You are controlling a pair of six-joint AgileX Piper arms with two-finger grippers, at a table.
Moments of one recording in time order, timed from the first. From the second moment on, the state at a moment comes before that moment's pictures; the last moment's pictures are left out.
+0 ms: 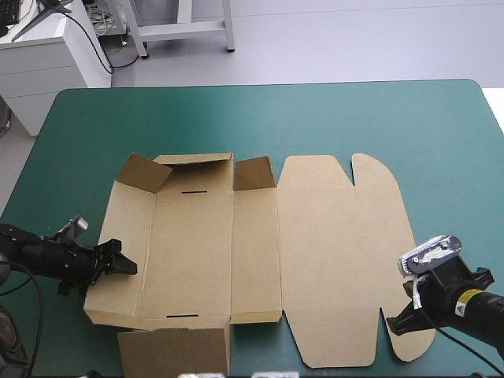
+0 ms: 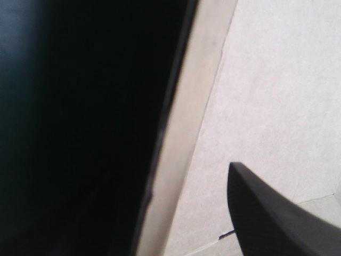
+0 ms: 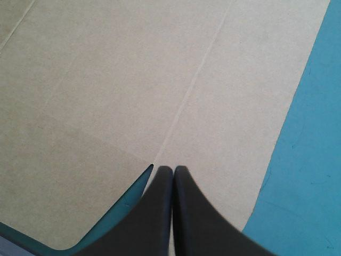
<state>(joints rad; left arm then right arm) 0.51 1.48 -0.72 -0.68 1.18 0.58 0.33 0.62 -0.73 0.04 1.08 -0.15</state>
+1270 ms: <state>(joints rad) 0.31 1.47 -1.13 -0.76 1.21 0.72 0.33 0.52 -0.91 -0.09 0.89 -0.15</state>
